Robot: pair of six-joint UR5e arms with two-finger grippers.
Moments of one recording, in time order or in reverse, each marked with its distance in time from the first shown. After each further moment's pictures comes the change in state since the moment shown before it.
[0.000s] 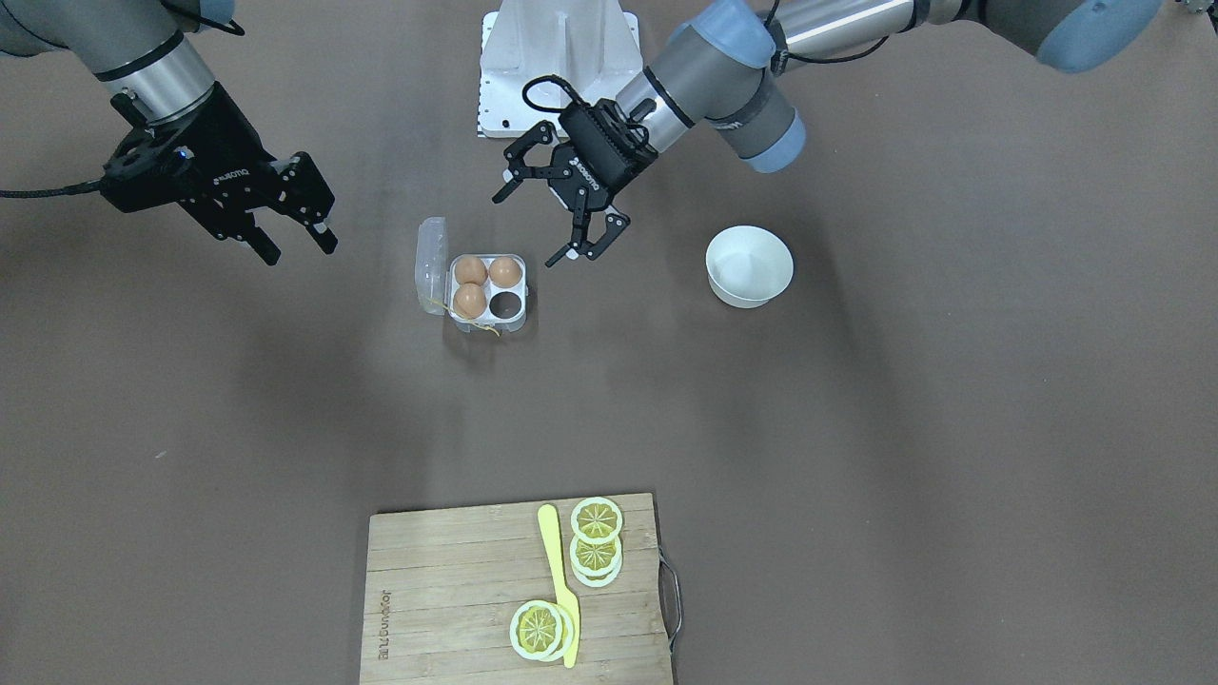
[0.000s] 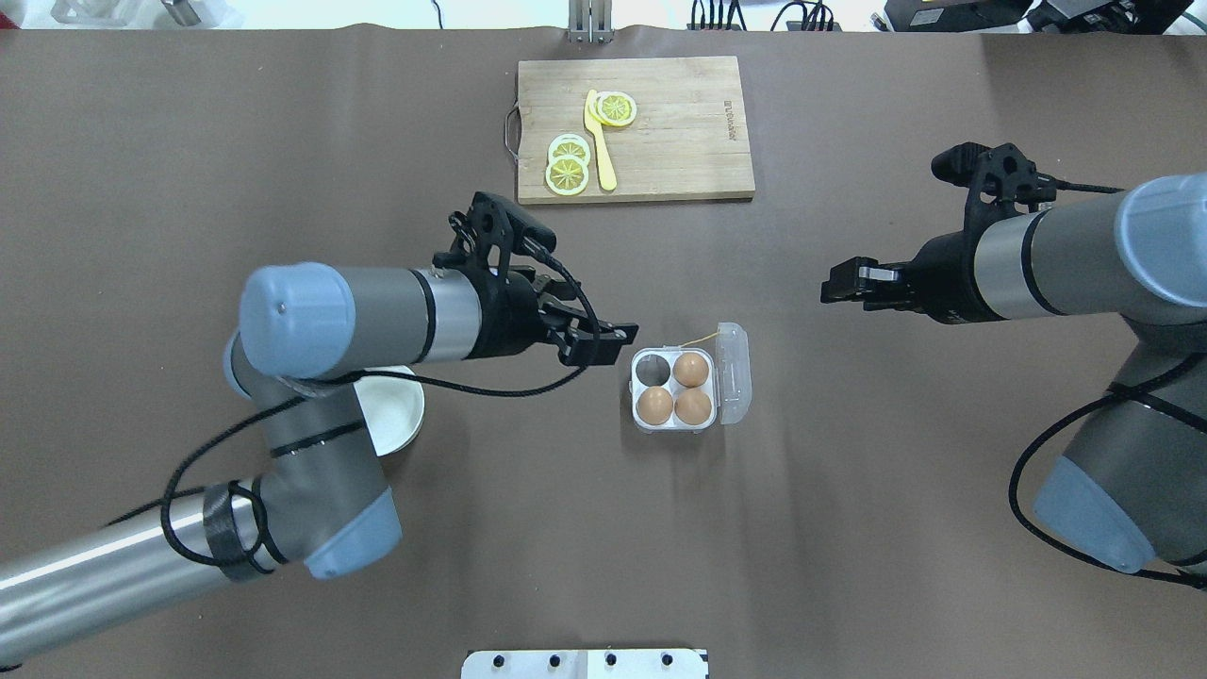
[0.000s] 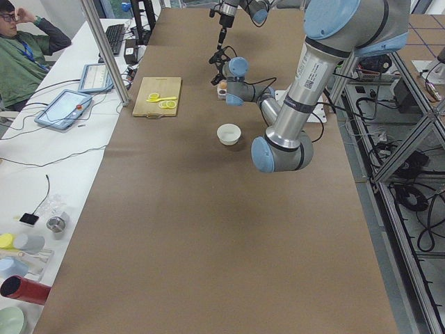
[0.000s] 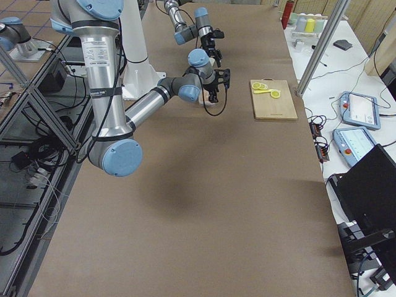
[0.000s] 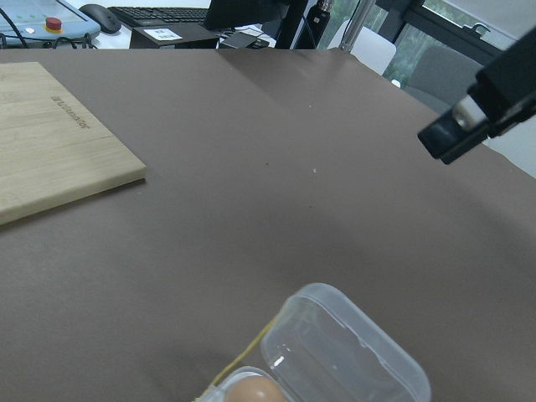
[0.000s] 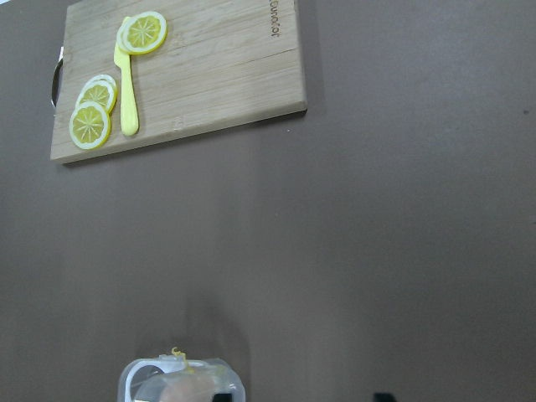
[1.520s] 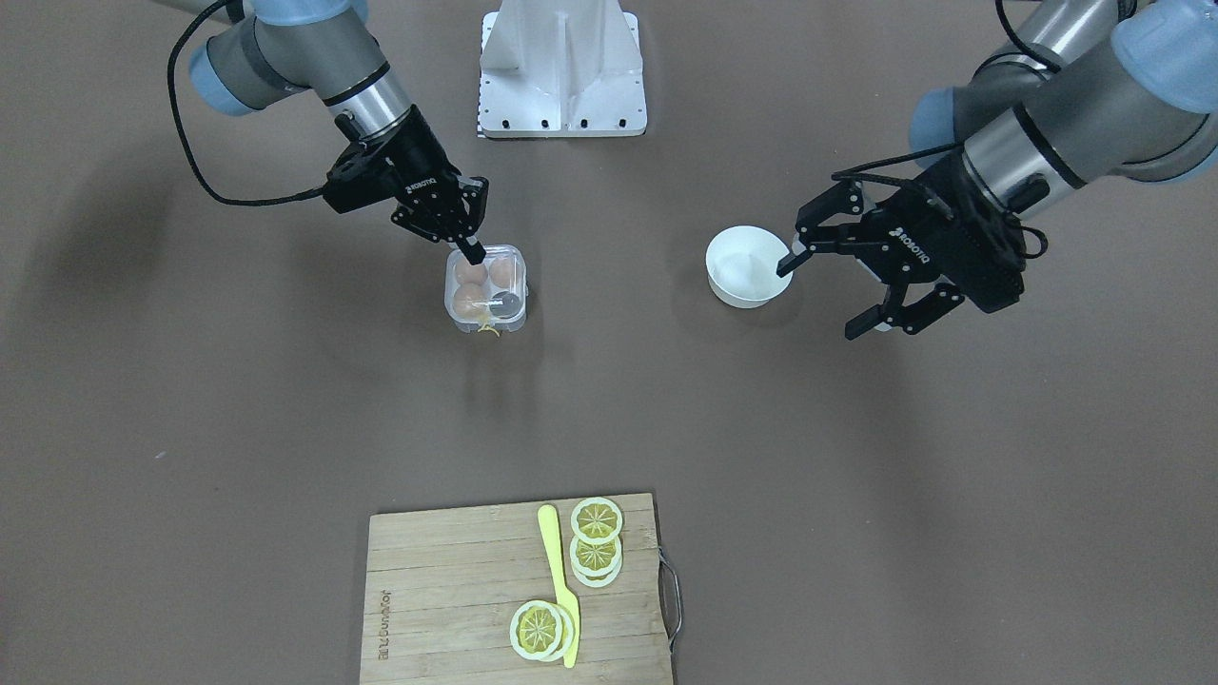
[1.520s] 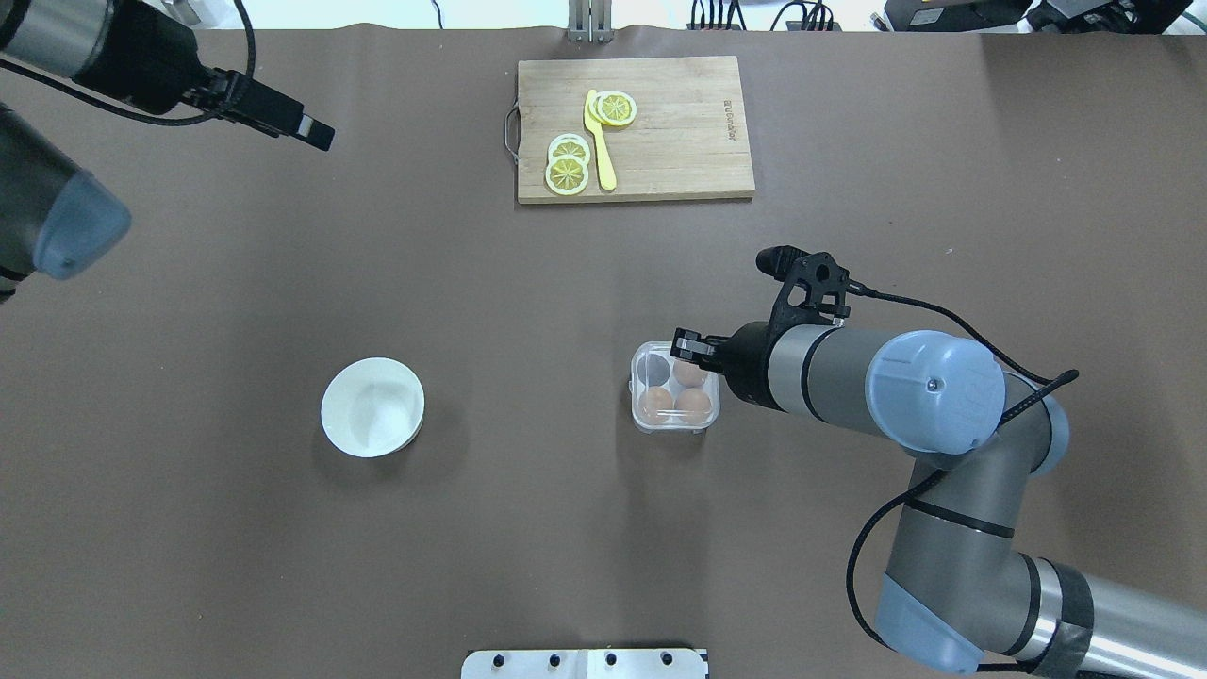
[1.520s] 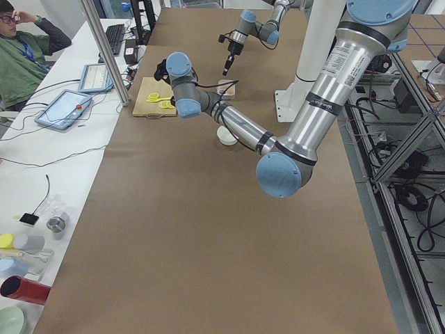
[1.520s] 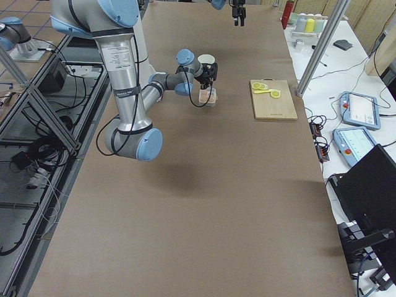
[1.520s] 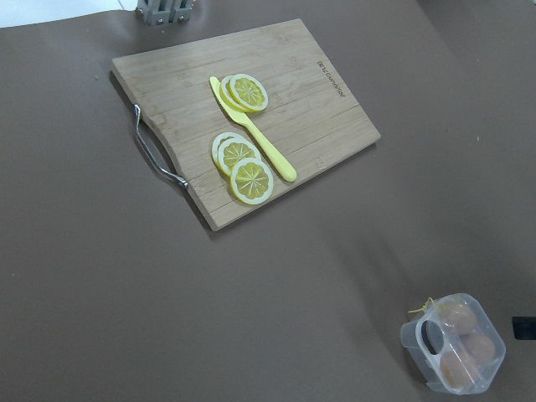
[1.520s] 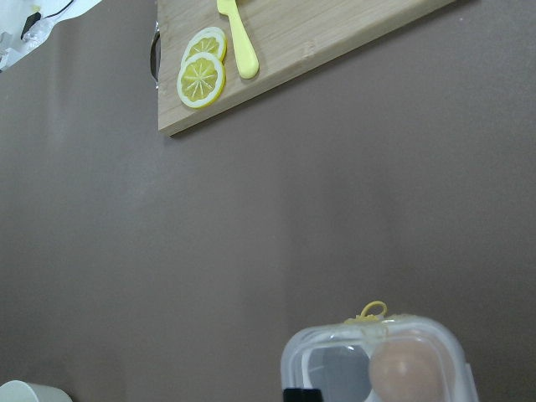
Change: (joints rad) left arm -0.568 0.133 -0.008 0.239 -0.680 0.019; right arm -0.283 0.183 -0.125 0.090 -0.346 0.241
